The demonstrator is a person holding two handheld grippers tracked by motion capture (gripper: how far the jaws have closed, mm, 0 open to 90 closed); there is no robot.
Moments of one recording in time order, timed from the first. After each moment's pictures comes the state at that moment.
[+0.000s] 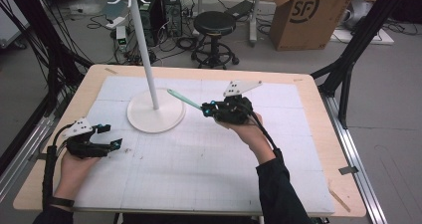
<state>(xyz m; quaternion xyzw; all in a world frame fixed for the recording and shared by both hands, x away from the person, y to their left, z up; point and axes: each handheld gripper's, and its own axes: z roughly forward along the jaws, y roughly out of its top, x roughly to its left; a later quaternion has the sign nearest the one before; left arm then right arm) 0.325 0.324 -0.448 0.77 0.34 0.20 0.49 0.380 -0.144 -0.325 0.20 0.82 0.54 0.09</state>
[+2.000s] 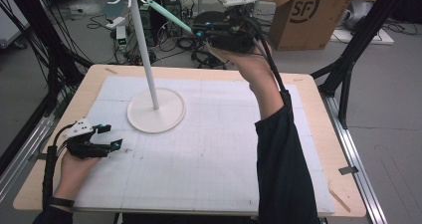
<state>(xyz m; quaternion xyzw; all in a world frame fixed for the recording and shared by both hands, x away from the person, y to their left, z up) 0.325 0.323 -0.448 0.78 0.34 0.20 0.49 0.392 -0.122 -0.131 0.17 0.78 0.57 0.17</state>
